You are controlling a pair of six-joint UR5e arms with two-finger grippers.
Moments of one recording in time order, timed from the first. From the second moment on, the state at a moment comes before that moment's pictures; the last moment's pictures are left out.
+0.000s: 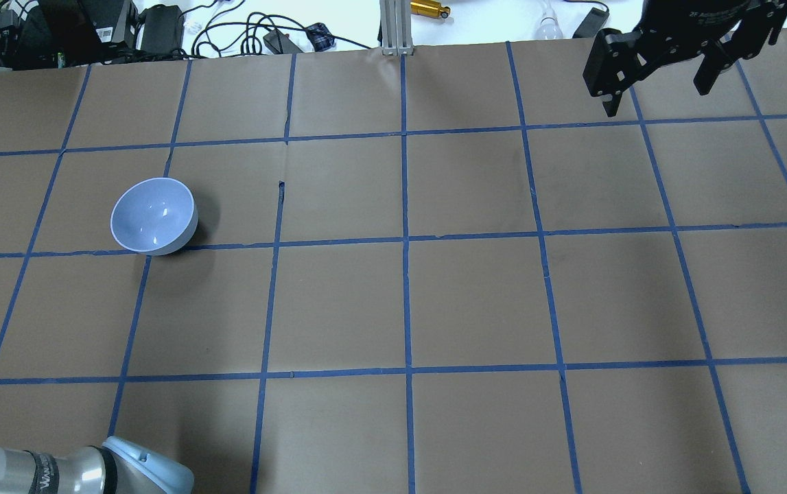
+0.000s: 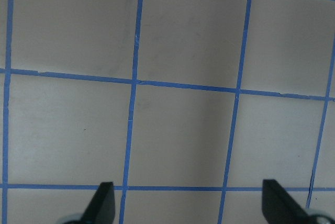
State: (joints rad) left arm -0.32 -2.05 -1.71 -0.98 1.68 2.56; right arm 1.60 -1.53 1.37 -1.45 -1.74 -0.09
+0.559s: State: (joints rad) left arm -0.32 -2.06 -1.71 -0.98 1.70 2.57; right arm 1.60 -1.53 1.37 -1.45 -1.74 -0.09
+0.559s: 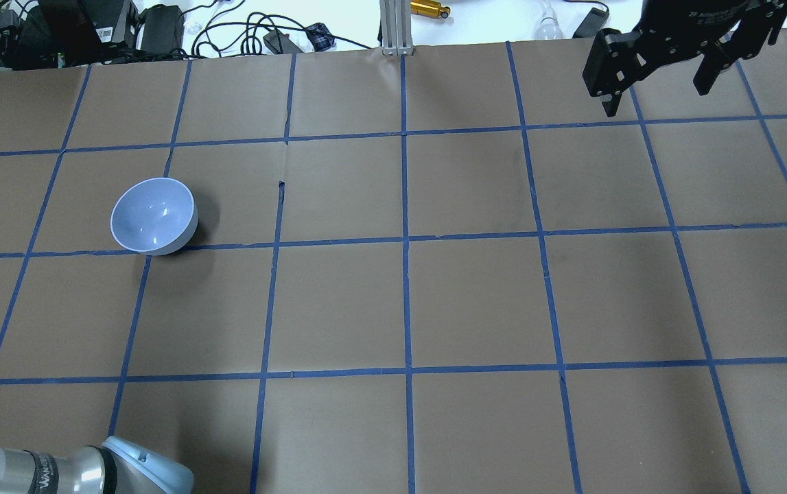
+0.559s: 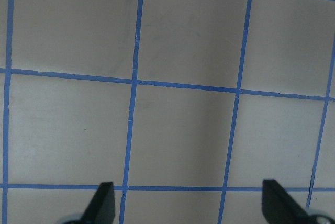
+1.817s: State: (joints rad) left arm -0.32 -2.05 -1.71 -0.99 1.74 2.58; right arm 1.60 -1.53 1.37 -1.45 -1.74 -0.09
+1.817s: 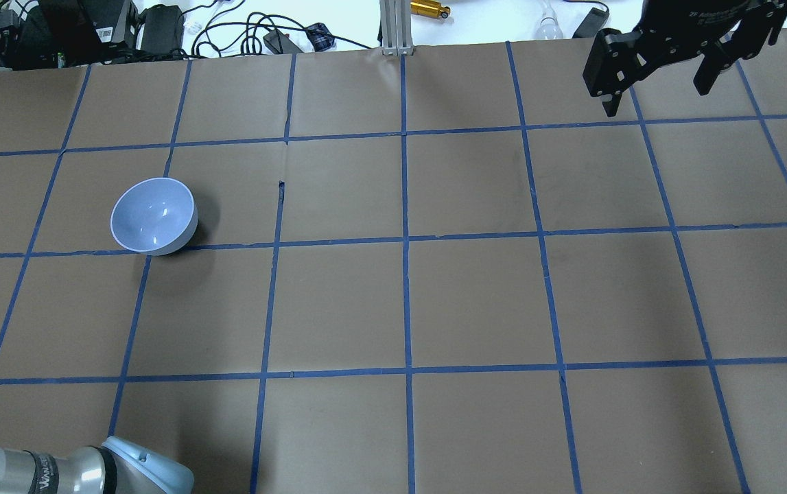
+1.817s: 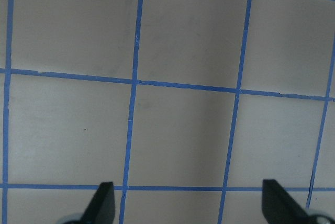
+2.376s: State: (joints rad) left arm -0.33 -2.01 -1.70 -1.03 1.73 2.57; right arm 1.60 -1.53 1.37 -1.45 -1.74 -0.09
